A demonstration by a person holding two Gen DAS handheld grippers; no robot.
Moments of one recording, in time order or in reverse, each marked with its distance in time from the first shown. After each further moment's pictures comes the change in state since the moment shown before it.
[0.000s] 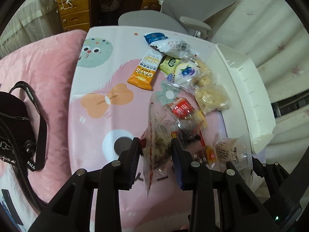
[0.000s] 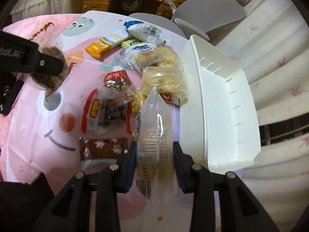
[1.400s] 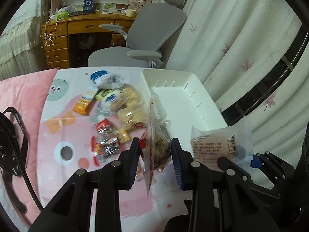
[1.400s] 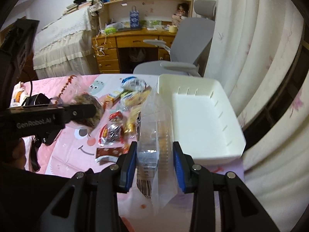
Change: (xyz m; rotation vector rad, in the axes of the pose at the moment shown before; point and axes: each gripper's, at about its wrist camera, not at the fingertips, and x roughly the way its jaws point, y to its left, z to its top) left arm -0.056 -0.177 -0.041 0.089 -0.265 -0.081; right arm -0.078 -0.176 -0.072 0.166 -0.363 0.338
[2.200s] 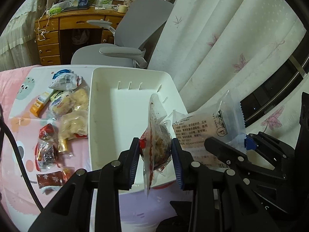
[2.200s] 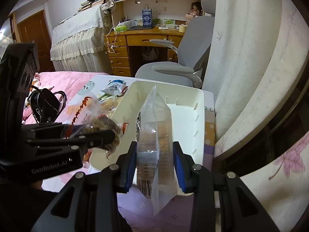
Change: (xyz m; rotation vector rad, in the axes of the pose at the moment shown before) left arm 0.097 -0.130 0.026 -0.079 -0.012 -0.011; right arm 0.036 -0.152 0.043 -0.097 0.028 0.134
